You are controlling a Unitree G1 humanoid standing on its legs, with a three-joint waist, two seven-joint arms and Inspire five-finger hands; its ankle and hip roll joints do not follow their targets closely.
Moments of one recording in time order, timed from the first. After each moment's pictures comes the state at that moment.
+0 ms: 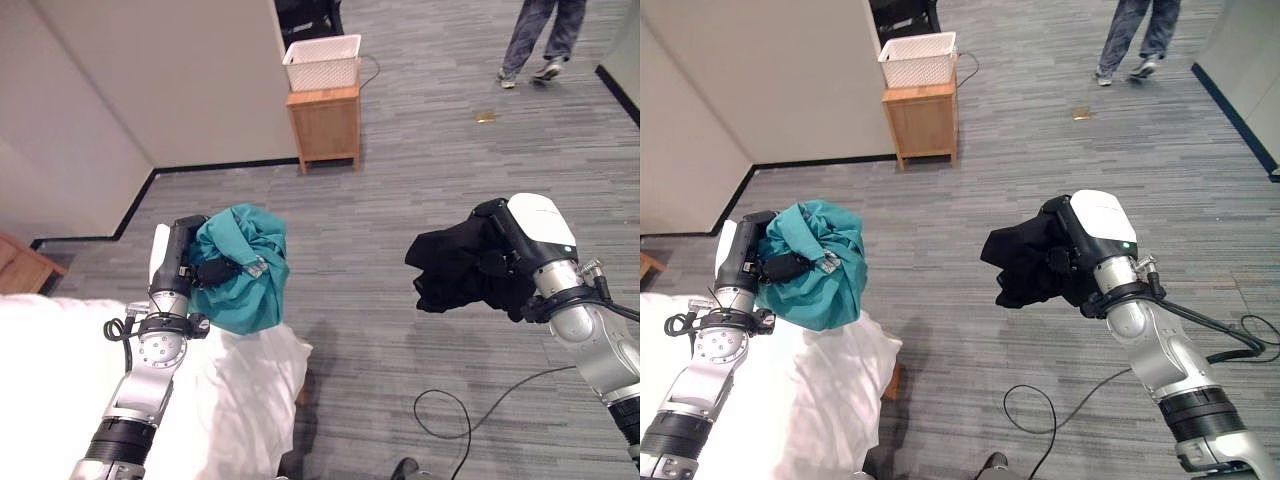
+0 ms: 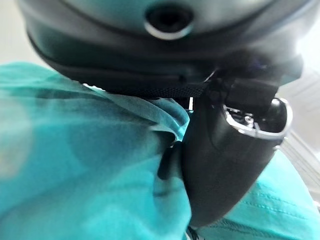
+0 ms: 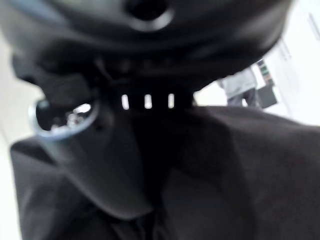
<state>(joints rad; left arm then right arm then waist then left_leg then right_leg) -0.21 0.53 -0.08 0.15 -0.04 -0.11 0.26 -0.28 -0.91 0.15 0.13 -0.35 -0.09 -0.16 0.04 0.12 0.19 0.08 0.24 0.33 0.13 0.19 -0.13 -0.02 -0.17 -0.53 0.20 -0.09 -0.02</state>
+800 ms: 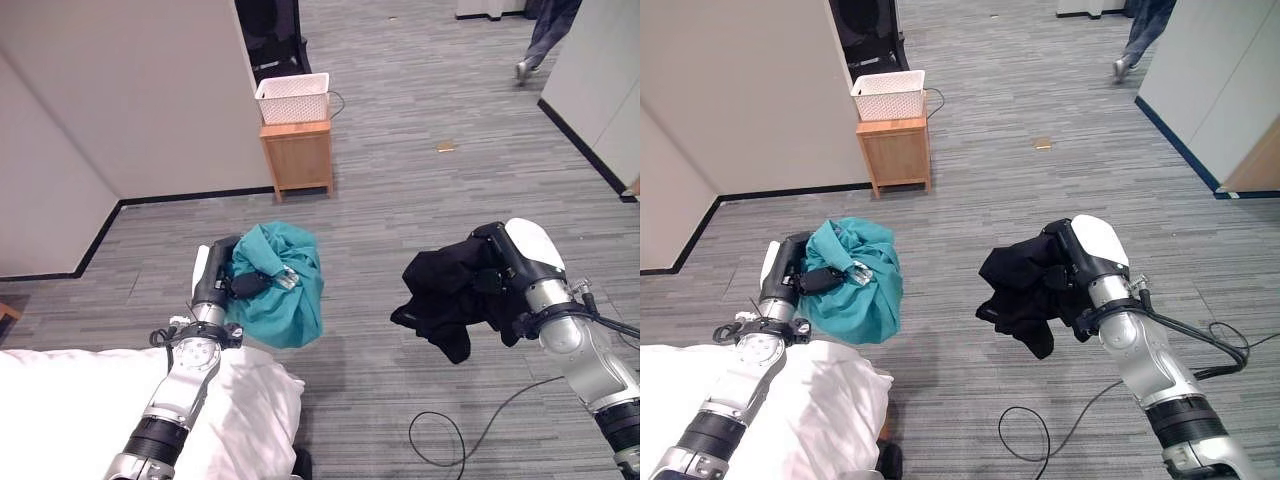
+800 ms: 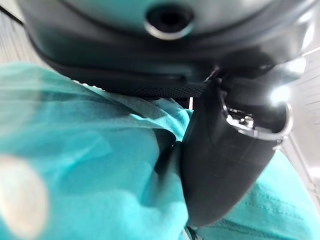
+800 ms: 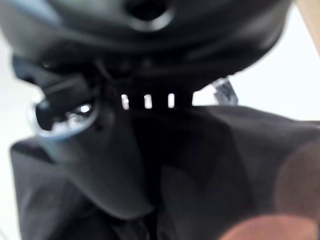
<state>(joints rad) -0.21 0.44 -0.18 0.23 -0.17 -0.09 0.25 -0.24 -0.84 0.16 0.22 -0.30 -0.05 -0.13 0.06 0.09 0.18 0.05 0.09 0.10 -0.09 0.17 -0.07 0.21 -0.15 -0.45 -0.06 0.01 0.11</state>
